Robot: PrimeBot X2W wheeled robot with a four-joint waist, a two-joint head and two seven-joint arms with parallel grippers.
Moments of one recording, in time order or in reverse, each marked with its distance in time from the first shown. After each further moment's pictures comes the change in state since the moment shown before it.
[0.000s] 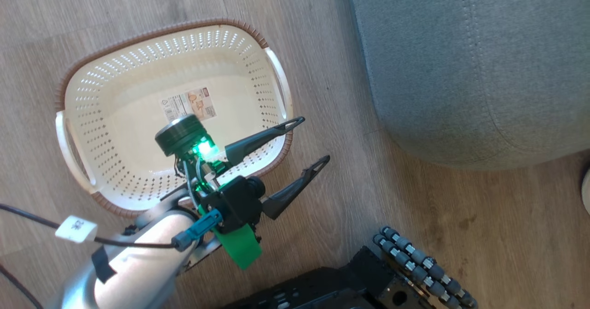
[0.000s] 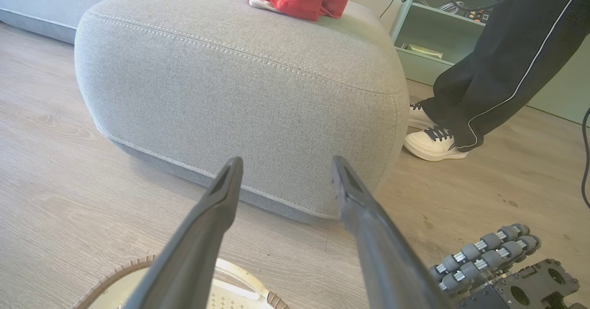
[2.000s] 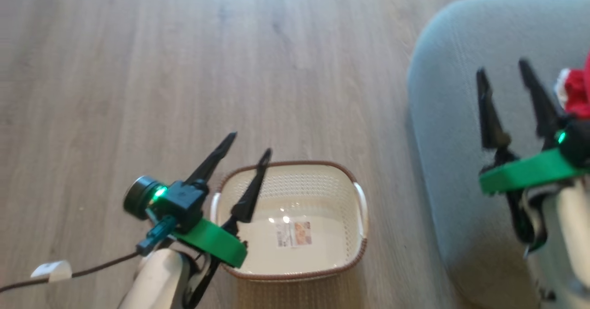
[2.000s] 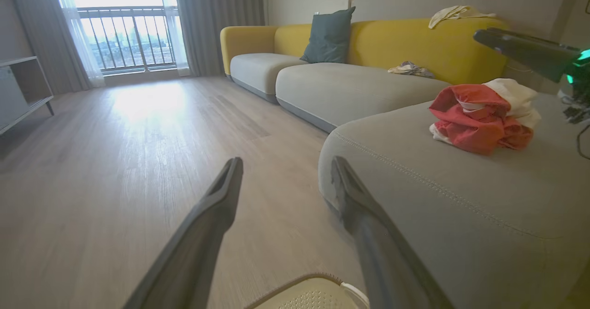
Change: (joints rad) left arm 0.345 -0.317 0.461 0.131 0.018 0.000 0.000; right arm 0.879 -0.020 0.929 -0.819 0.831 0.000 -0.053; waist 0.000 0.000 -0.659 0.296
